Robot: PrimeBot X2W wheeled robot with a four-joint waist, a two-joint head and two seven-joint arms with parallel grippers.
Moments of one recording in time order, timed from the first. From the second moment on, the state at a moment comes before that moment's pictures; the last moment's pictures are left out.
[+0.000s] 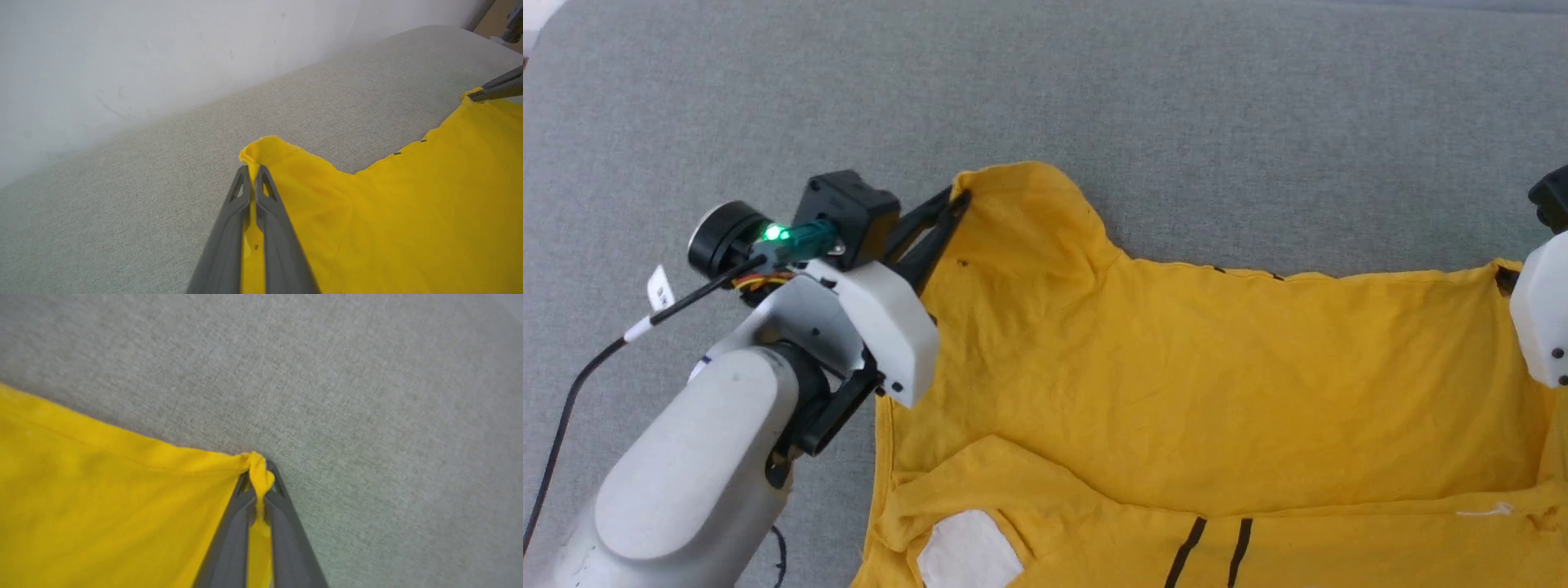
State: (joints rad) left arm -0.59 0.52 -0.57 -0.12 -0.52 0.00 0.33; right arm -0.63 -0.79 0.55 0.37 0.63 0.13 0.62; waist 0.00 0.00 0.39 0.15
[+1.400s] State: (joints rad) left arm 0.19 0.74 -0.56 -0.22 -0.73 0.13 0.37; right arm 0.15 -0.67 0.17 0.09 0.58 0.13 0.53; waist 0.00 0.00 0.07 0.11
